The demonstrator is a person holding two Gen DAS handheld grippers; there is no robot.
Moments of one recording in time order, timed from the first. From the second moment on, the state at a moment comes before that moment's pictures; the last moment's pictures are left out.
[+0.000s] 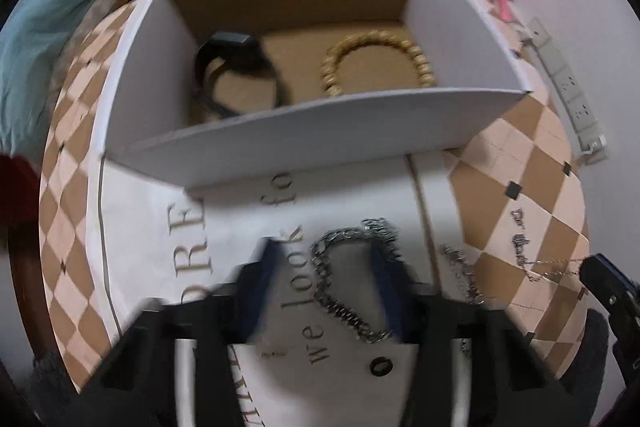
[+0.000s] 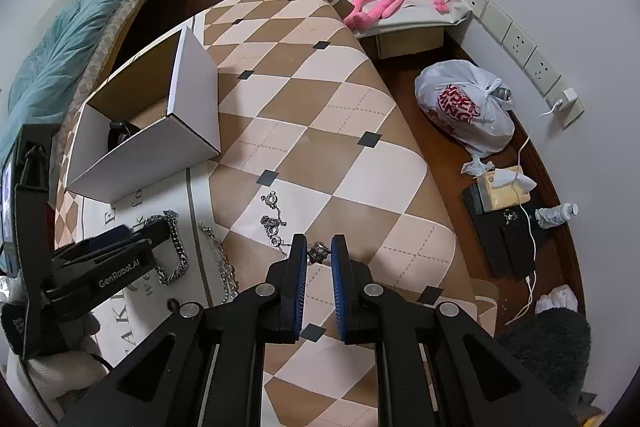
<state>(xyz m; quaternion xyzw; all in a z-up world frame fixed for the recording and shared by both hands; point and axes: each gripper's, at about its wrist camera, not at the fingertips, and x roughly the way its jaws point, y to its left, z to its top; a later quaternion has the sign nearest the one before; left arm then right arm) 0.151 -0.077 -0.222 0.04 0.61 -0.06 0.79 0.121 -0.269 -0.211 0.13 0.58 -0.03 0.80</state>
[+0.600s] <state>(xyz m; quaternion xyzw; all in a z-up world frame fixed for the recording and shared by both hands) 0.128 -0.029 -0.132 -0.05 0.55 -0.12 0.83 0.131 -0.254 -0.122 0.14 0.52 0.04 0.84</state>
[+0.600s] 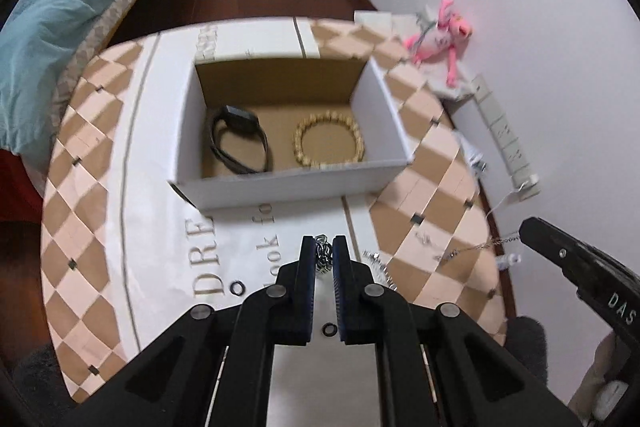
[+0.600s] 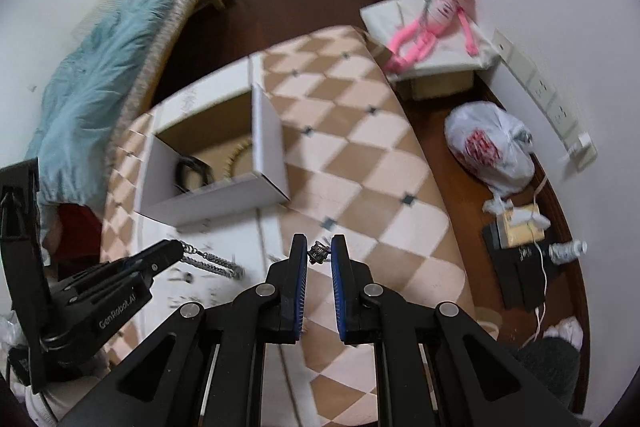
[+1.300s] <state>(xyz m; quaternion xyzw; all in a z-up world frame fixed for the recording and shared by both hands) 0.236 0.030 -0.084 -0.10 0.53 -0.10 0.84 0.286 -0.162 -0.063 0.06 0.52 0.14 0.84</state>
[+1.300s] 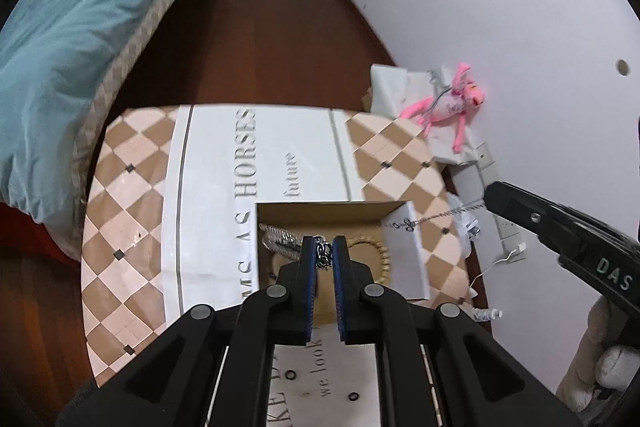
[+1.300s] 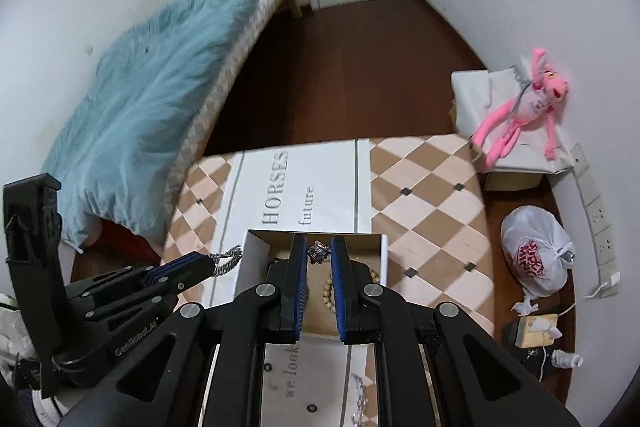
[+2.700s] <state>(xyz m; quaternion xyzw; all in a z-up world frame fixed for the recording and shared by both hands) 0.205 0.025 -0.132 0.00 0.53 0.03 0.85 0.247 -0.174 -0.163 -0.03 0.58 0.02 0.81</state>
